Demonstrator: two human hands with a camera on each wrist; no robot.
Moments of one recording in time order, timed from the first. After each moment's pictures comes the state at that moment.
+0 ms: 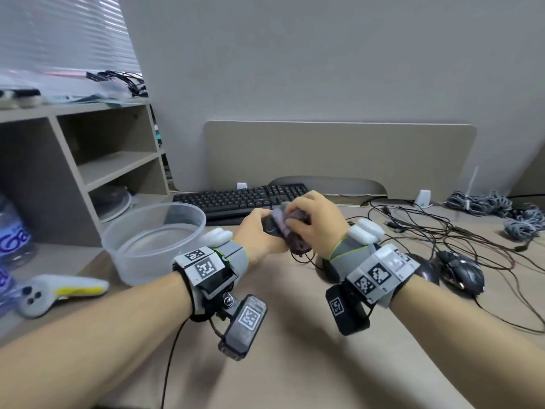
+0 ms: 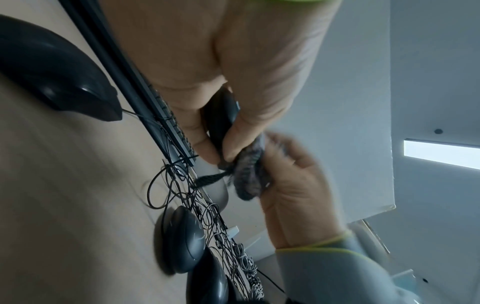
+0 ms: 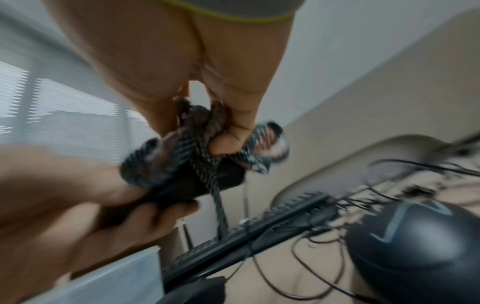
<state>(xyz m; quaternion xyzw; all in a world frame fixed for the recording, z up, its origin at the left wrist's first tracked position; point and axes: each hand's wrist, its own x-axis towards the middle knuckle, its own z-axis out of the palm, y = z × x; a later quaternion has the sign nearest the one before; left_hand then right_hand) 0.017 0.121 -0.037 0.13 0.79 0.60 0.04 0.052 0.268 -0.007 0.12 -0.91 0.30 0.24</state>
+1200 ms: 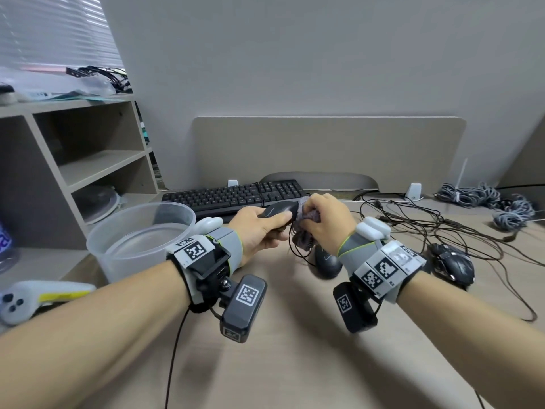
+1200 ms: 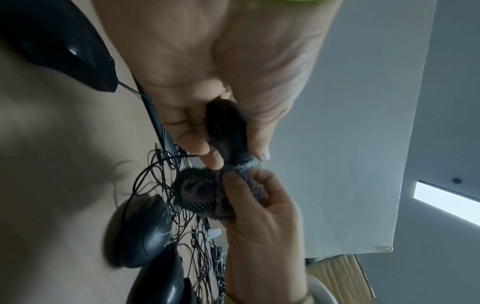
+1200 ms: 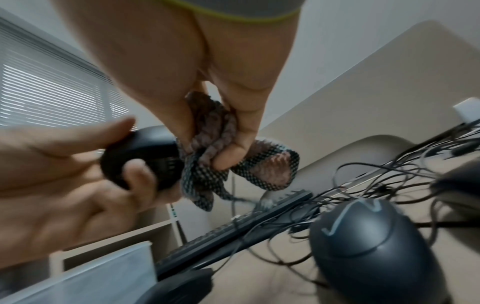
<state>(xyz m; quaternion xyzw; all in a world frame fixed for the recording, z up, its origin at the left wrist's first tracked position) 0.020 0.134 -0.020 0.11 0.68 0.71 0.14 0.051 0.294 -0.018 0.05 -0.93 0.29 0.23</state>
